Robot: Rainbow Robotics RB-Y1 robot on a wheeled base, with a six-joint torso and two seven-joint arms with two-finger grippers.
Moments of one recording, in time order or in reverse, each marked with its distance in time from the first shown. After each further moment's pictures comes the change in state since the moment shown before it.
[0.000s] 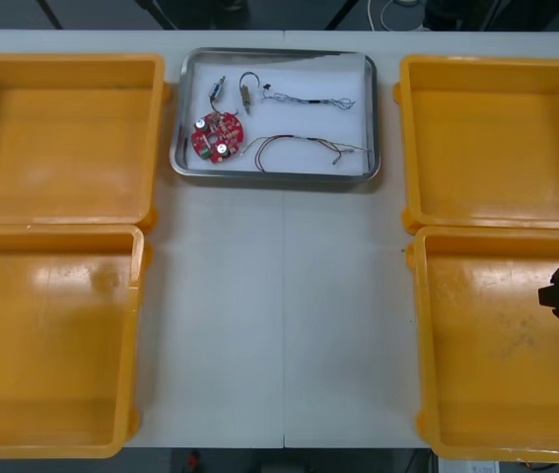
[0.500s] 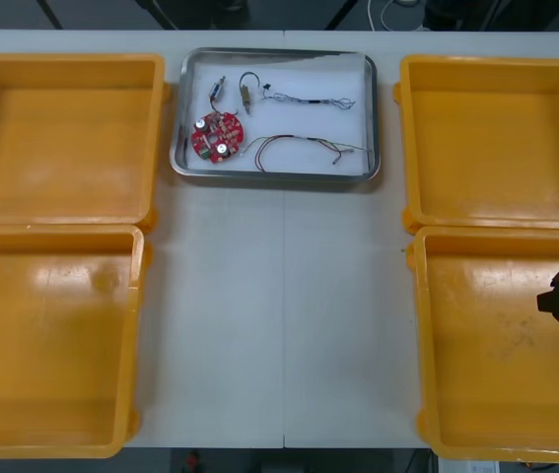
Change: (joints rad) right arm 0.003 -0.032 0.000 0.046 -0.064 0.000 -0.048; left arm 0.000 0.000 0.000 0.000 0.000 0.000 0.000
